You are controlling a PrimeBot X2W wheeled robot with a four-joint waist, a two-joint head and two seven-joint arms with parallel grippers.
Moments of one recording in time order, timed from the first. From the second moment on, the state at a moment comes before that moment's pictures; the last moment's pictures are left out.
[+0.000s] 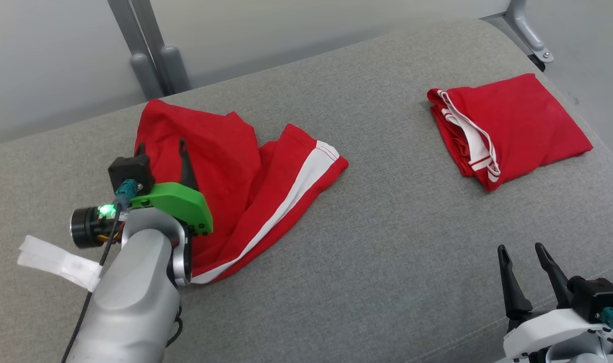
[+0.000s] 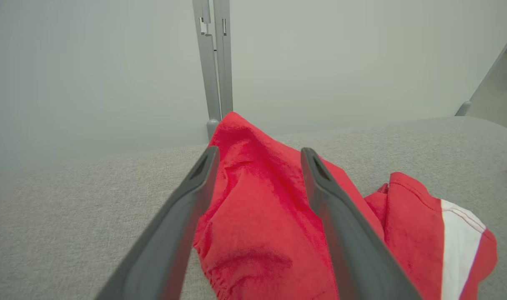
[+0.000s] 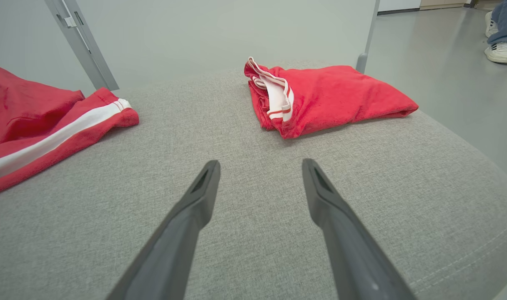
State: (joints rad) left arm -0.65 0.12 -0.41 0.83 -0.51 0.20 -0.26; right arm 0.03 -0.16 -0.01 0.23 0.25 0.13 -0.26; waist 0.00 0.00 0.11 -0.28
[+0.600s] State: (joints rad) left arm -0.74 0.05 -0.80 0.80 -0.51 0.08 -0.09; right arm -0.06 -0.14 0.06 0.23 0.27 0.13 -0.26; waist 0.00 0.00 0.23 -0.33
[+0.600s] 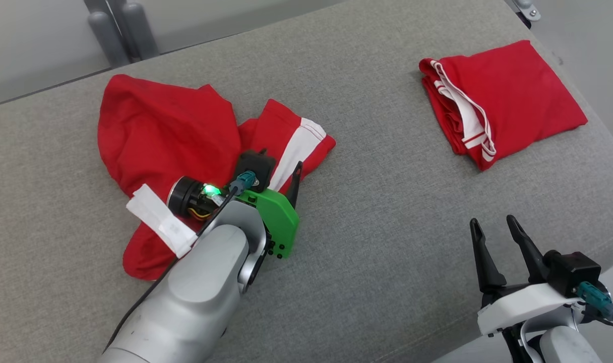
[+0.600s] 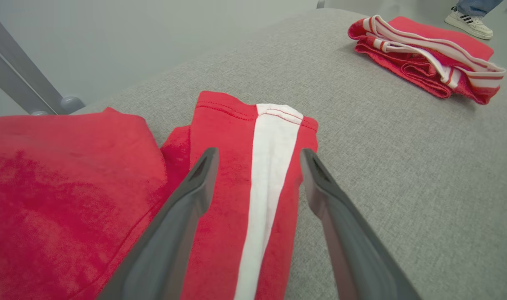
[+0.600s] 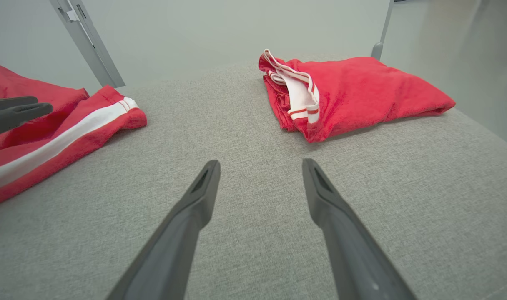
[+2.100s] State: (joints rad) left arm -0.64 0.05 -1.20 0.71 -0.81 0.11 -0.23; right arm -0.03 -0.14 0.04 0.25 0.27 0.13 -0.26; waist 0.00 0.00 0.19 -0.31
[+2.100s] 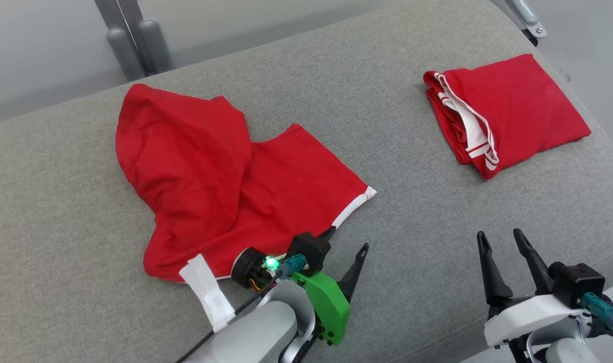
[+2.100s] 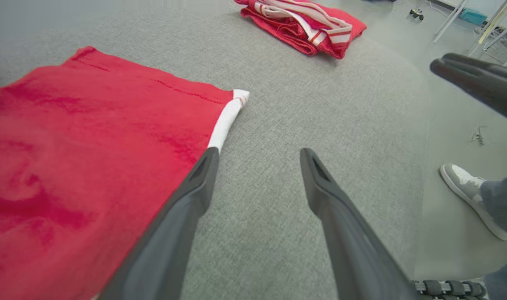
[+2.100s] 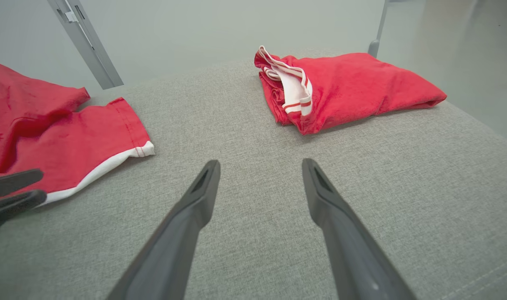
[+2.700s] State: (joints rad) left arm -0.03 0.18 -0.48 0.14 -0.44 0.24 -0.26; right arm 0.08 -0.19 -0.09 0.19 0.23 0.13 -0.26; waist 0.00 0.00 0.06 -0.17
